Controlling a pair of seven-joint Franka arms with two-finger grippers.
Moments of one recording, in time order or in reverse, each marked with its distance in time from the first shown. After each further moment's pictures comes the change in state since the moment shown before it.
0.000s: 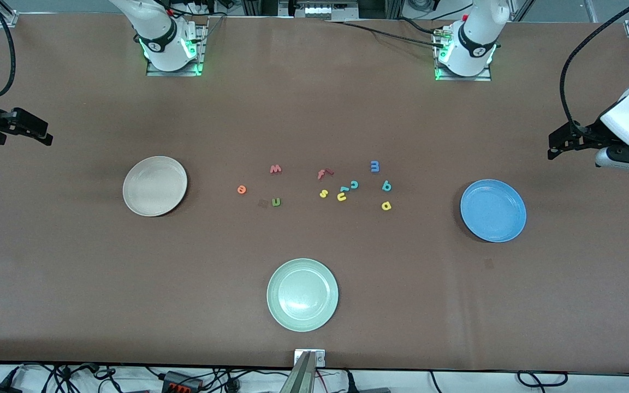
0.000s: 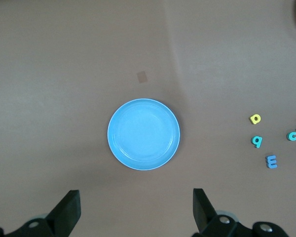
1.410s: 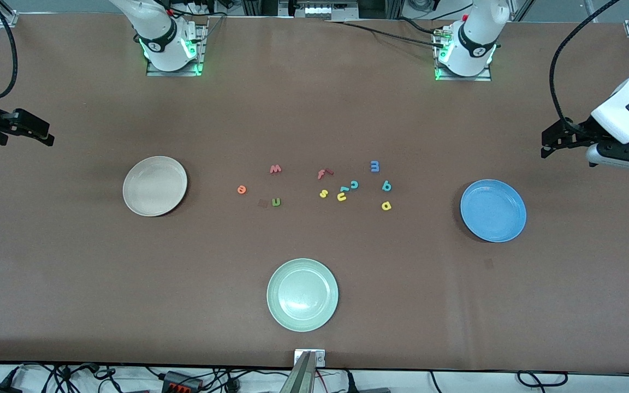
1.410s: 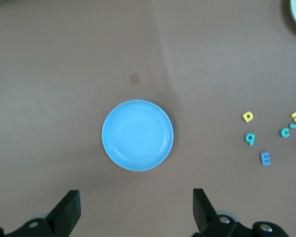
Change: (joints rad) left arm -0.005 -0.003 -0.026 0.016 -0.001 -0.033 0.000; right arm 0.002 0.007 0.002 -0.001 0.000 0.000 0.000
